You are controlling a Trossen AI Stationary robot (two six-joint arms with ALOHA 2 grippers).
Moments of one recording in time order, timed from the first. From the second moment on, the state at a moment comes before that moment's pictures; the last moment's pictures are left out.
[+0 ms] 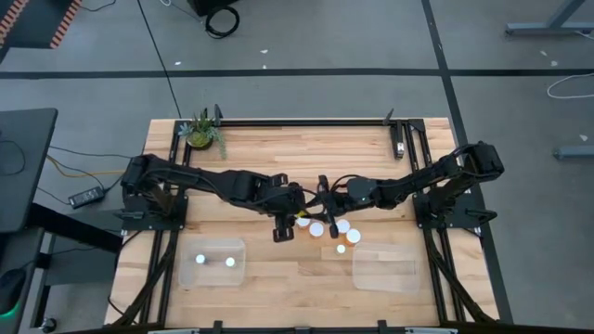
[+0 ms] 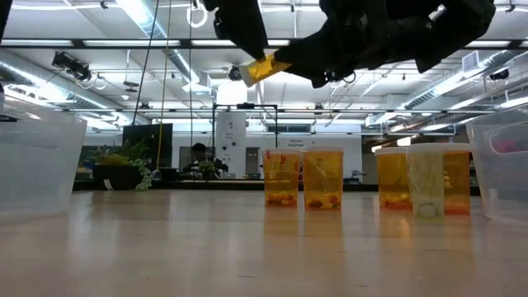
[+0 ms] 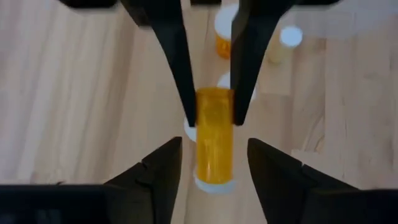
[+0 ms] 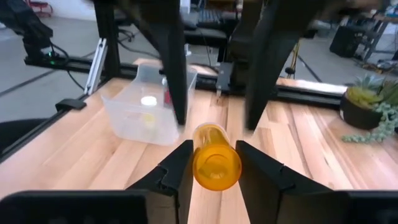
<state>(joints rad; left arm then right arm) -0.17 1.75 1.61 -0.87 -0.19 -0.22 0.09 1.55 0.67 0.69 -0.05 -0.10</state>
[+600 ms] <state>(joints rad) -0.38 1.72 1.38 -0.79 -0.51 -0.23 0.10 1.34 0.58 0.54 -0.04 -0.08</state>
